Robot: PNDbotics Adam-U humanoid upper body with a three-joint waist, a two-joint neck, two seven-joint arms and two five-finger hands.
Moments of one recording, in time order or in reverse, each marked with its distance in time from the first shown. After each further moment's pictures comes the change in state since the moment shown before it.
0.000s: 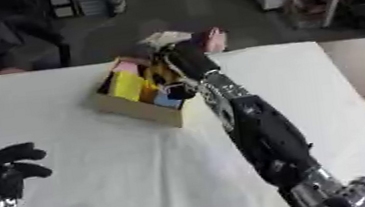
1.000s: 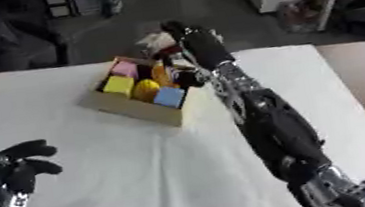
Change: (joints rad) left arm 0.031 0.001 0.002 0.000 -0.014 0.007 -0.004; right arm 0.032 -0.017 0.002 -0.155 -0.094 -0.051 -0.078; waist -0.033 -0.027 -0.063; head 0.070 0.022
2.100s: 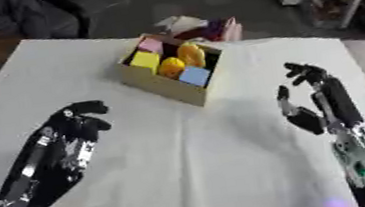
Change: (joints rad) left arm 0.078 0.016 0.042 0.002 -0.072 -0.035 0.068; right arm 0.522 -0.008 -0.018 -0.183 -0.329 -0.329 -0.101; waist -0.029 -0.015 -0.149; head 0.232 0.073
